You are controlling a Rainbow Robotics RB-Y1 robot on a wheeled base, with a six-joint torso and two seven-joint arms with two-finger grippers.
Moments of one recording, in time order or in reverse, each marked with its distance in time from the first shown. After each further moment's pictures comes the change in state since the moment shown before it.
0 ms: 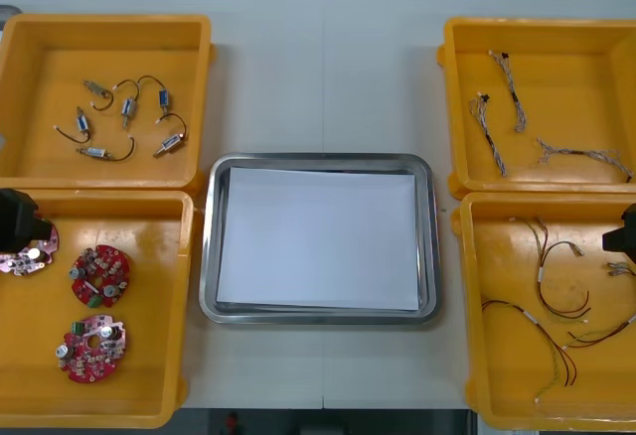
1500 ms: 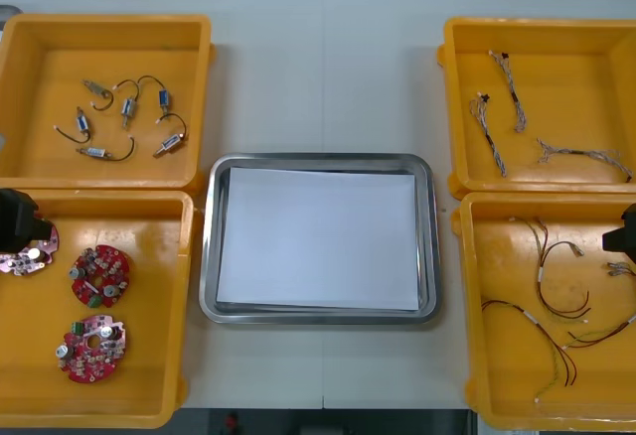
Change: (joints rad) right arm 0.000 0.000 0.000 0.000 0.000 0.000 0.000; left arm 0.000 0.000 0.000 0.000 0.000 0.000 0.000
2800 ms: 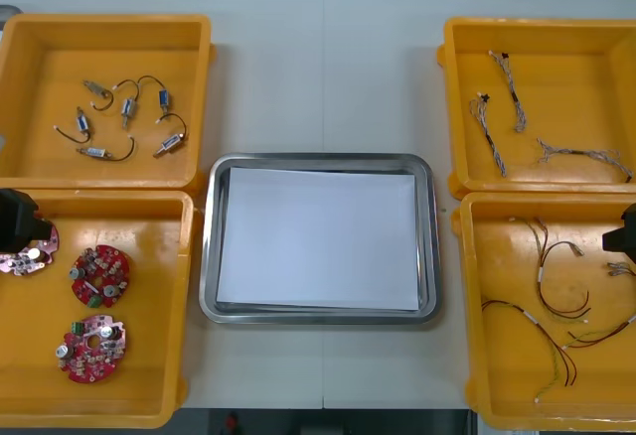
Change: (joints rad) right arm 0.000 0.000 0.000 0.000 0.000 0.000 0.000; left arm 0.000 0.000 0.000 0.000 0.000 0.000 0.000
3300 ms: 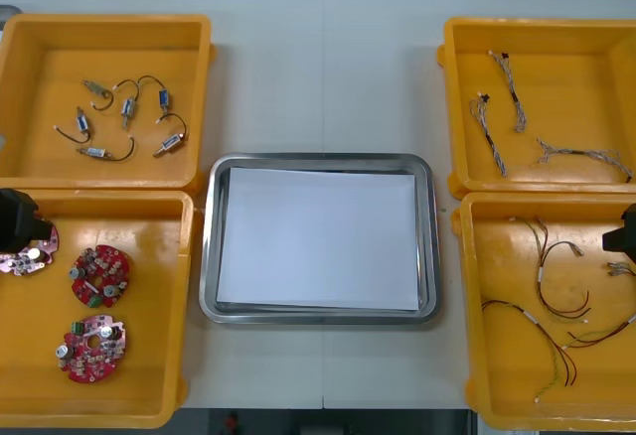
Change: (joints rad) right arm 0.000 0.000 0.000 0.000 0.000 0.000 0.000; left arm 0.000 0.000 0.000 0.000 0.000 0.000 0.000
